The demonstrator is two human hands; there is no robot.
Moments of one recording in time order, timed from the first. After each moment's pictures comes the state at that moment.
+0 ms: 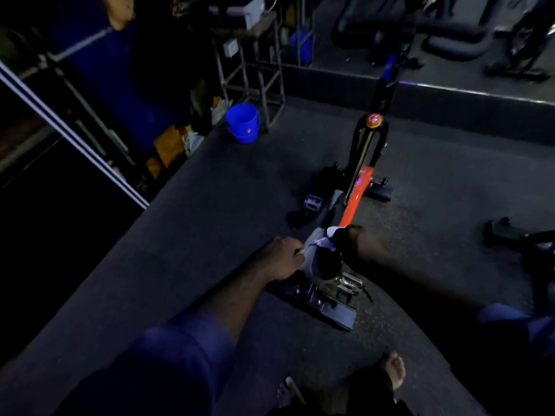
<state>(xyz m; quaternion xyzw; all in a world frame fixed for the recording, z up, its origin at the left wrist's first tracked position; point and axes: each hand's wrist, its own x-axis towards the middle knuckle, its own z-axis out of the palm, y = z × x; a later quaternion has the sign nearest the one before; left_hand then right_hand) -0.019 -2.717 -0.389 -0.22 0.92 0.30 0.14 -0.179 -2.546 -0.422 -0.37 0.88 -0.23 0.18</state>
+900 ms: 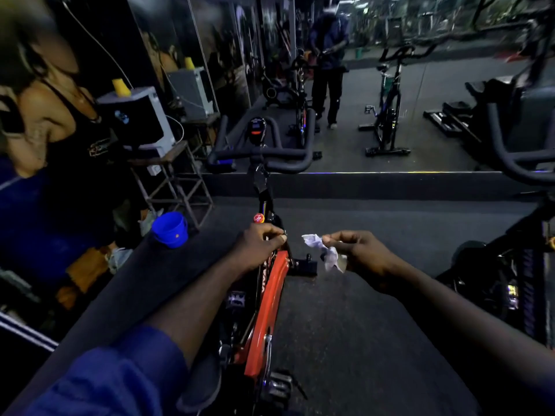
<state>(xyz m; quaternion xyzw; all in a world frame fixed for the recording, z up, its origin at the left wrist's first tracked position) -0.308 -2.569 -0.238 -0.13 0.88 0.44 -0.08 -0.371 -2.308 -0.226 -0.15 0.65 -0.69 0.30</state>
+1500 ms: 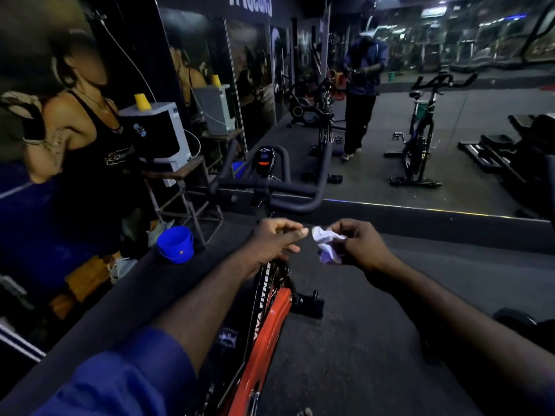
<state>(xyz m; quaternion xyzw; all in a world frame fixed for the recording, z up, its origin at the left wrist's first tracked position) -0.467 -2.579 -0.187 -0.15 0.77 0.61 -0.09 -0.557 -2.380 -0.188 -0.22 0.72 -0.62 0.20</state>
